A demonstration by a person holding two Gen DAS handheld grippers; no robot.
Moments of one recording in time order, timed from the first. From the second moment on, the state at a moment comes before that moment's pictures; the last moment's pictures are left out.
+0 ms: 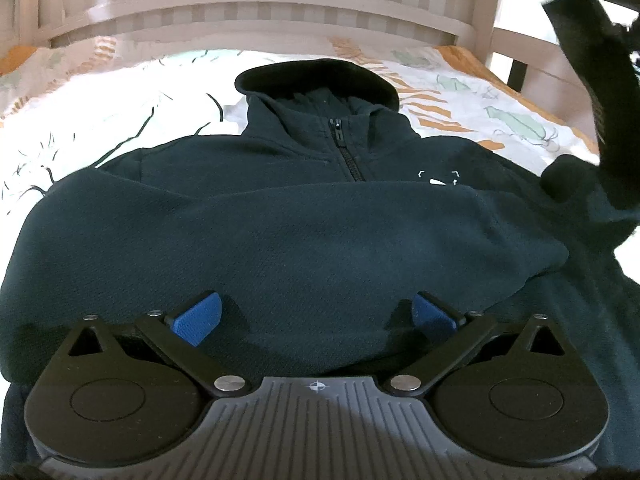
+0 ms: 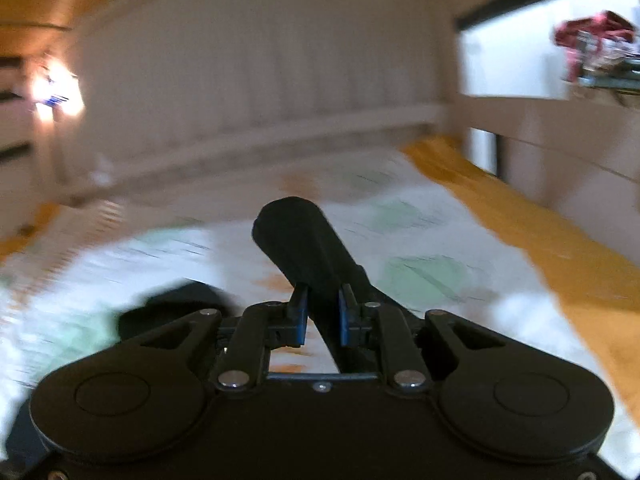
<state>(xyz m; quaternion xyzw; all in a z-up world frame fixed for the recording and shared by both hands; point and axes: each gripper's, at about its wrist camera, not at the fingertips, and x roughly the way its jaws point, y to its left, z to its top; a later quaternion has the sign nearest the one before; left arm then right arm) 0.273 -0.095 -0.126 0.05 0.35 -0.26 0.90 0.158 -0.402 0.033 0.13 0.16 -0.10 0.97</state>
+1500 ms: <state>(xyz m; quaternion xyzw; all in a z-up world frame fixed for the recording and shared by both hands) 0.310 -0.050 -0.046 -0.14 0.37 -0.29 0.87 0.102 -0.211 -0.107 0.04 0.33 0.09 0.94</state>
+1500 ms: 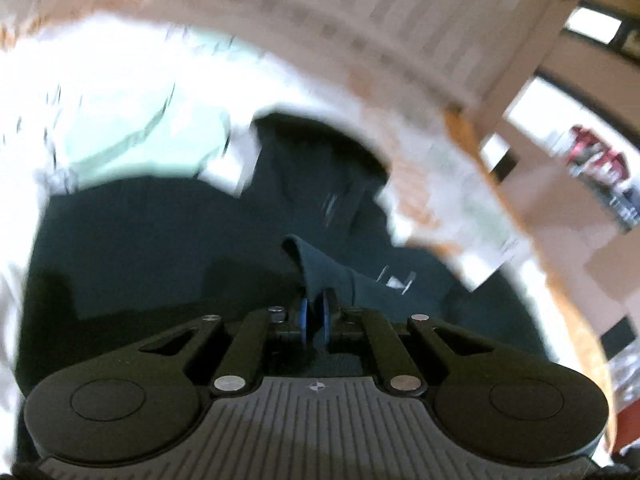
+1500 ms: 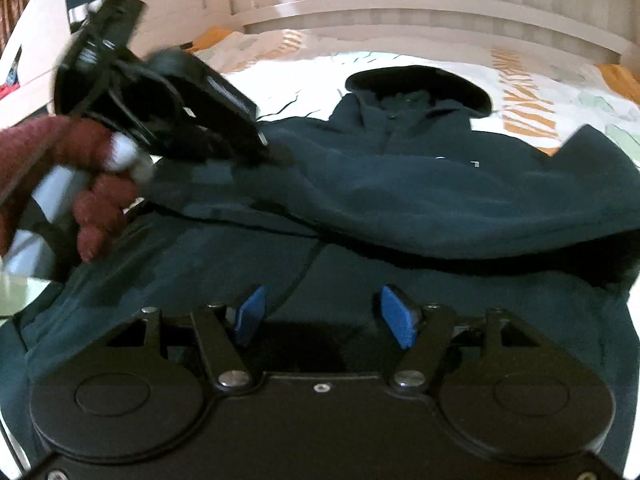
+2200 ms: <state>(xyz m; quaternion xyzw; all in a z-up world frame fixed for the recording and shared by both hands) 0.332 0.023 -0.071 -0.14 0.40 -0.24 0.87 0.124 -0.307 -0.104 0.12 0.30 -0.01 0.95</state>
